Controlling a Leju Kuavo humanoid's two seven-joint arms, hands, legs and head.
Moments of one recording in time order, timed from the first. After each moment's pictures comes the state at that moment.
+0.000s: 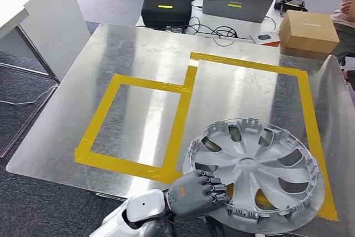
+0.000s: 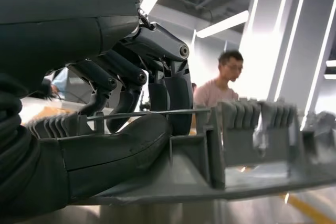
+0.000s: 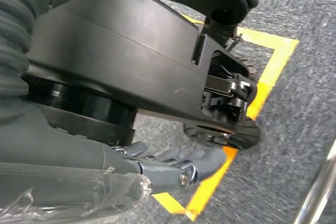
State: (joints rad) left arm -0.28 -0.21 -0.85 -1.09 -1.08 0.44 -0.52; right arm -0.11 0.26 -0.26 -0.21 0.40 -0.10 -0.12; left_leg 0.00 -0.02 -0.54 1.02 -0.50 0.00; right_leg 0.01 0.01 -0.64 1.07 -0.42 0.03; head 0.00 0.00
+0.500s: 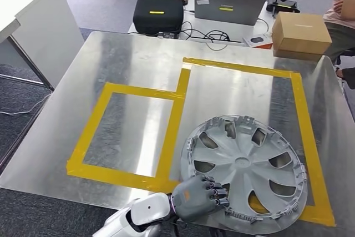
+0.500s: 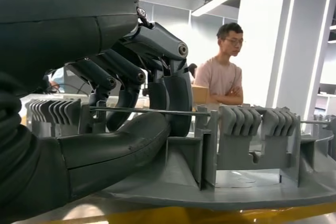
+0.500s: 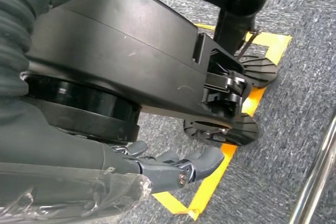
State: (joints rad) left arm -0.31 -0.23 -0.88 -0.99 -1.15 0.43 -0.44; right arm -0.12 0.26 -0.26 -0.21 0.40 -0.09 -0.12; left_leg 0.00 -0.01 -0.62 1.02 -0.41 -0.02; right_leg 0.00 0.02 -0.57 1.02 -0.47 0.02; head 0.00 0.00
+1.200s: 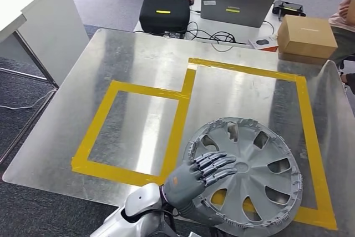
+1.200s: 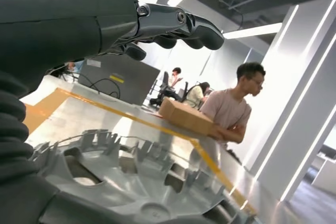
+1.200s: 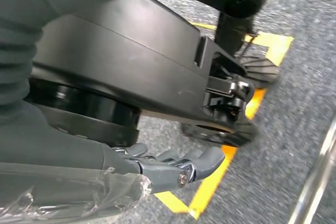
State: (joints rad) left arm -0.26 -0.22 -0.77 -1.10 -0.88 0.42 -0.55; right arm -0.11 0.26 -0.26 -0.21 0.38 -0.10 -0.13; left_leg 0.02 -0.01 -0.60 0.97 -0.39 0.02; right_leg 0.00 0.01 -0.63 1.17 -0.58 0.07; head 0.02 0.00
